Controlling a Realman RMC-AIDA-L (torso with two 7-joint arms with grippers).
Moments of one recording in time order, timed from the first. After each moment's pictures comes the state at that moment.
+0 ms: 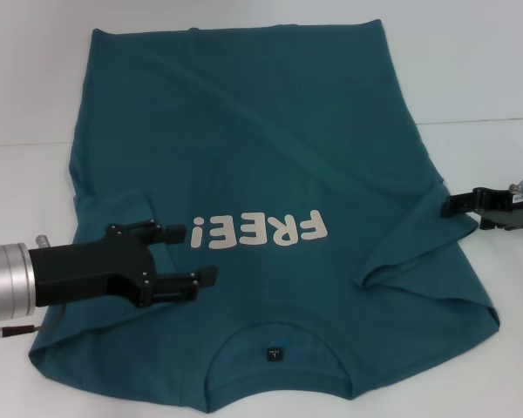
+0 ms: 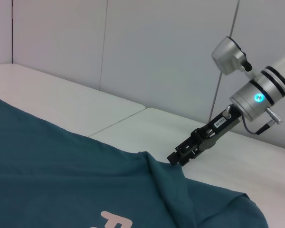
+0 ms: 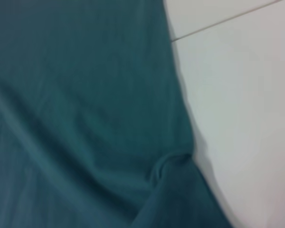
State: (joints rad) left arm -0.48 -2.16 0.82 0.91 1.98 1.48 -1.51; right arm 0.76 1.94 -0.68 -0.51 -2.57 -0.91 2.63
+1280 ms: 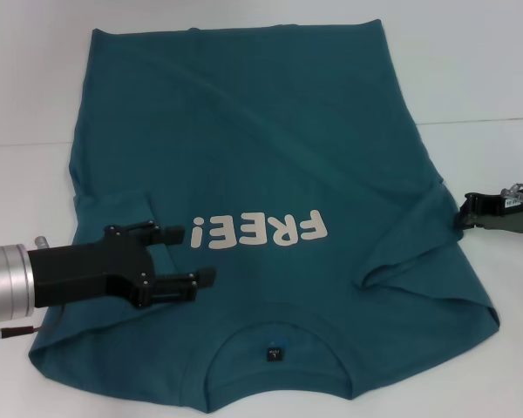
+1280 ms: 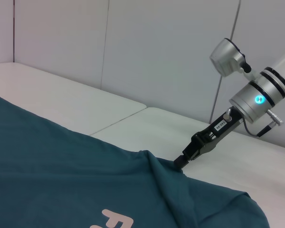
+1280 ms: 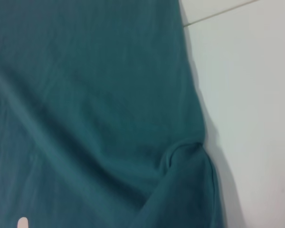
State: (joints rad) left arm -0.48 -2.16 0.81 0.91 1.99 1.48 -1.50; right arm 0.77 1.94 -0.69 -0.48 -2.58 -0.91 2.62
